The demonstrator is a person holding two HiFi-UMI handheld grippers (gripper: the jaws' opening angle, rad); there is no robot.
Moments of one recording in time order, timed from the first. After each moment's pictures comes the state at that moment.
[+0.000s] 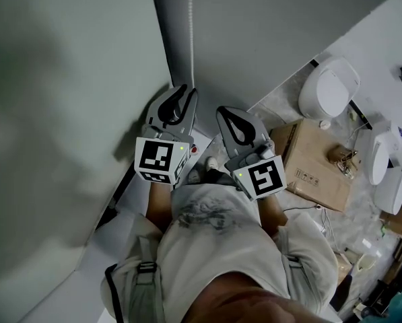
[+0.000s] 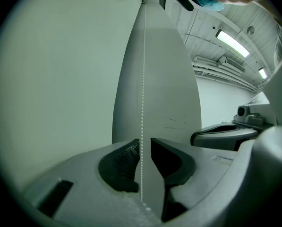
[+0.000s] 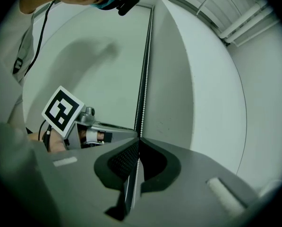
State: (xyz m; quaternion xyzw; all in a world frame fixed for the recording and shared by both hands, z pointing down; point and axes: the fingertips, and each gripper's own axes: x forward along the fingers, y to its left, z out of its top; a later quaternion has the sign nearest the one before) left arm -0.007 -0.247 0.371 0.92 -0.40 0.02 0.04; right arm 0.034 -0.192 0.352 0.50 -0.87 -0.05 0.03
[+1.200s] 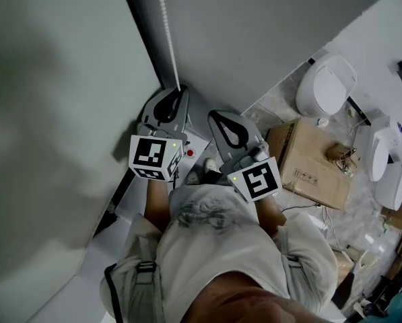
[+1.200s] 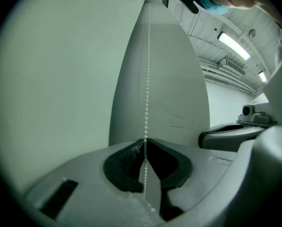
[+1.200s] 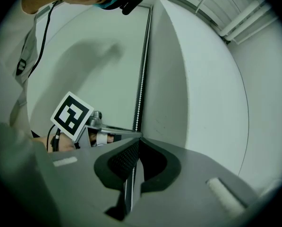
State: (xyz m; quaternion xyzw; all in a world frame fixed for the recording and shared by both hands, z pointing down) left arm 0.009 -0.271 0.374 0.92 -0.39 0.01 0.05; right arm 0.041 -0.201 0.351 0.49 -0.87 -0.04 0.03
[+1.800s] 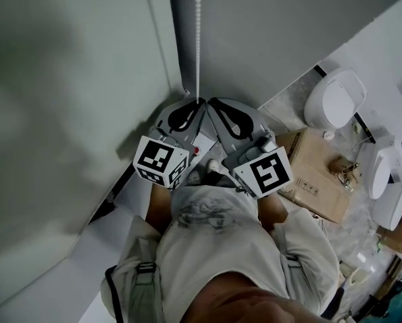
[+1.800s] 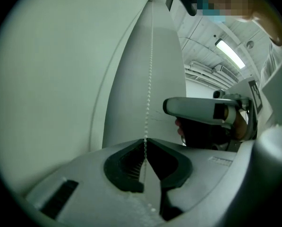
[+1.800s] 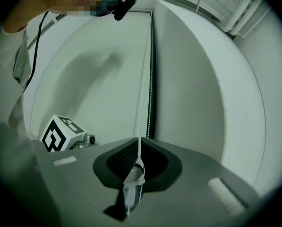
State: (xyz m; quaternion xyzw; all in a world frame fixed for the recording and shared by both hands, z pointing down) left arm 0.009 -0.219 0.385 0.94 -0.34 0.02 0.08; right arm 0.009 -0.196 0.309 0.42 -0.91 -0.04 0.00
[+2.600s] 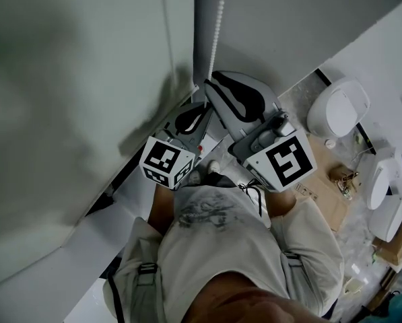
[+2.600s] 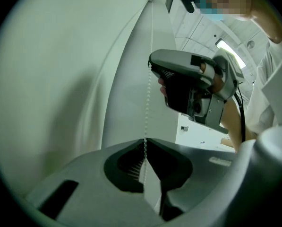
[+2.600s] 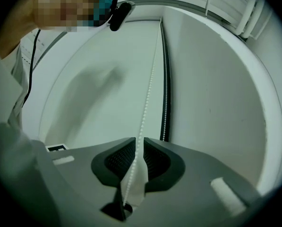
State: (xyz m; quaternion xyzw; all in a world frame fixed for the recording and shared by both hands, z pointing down) left arm 0.000 -0.197 0.393 0.94 -0.34 0.02 0.08; right arm -0.020 -0.193 0.246 0.35 -0.93 -0.08 -0.01
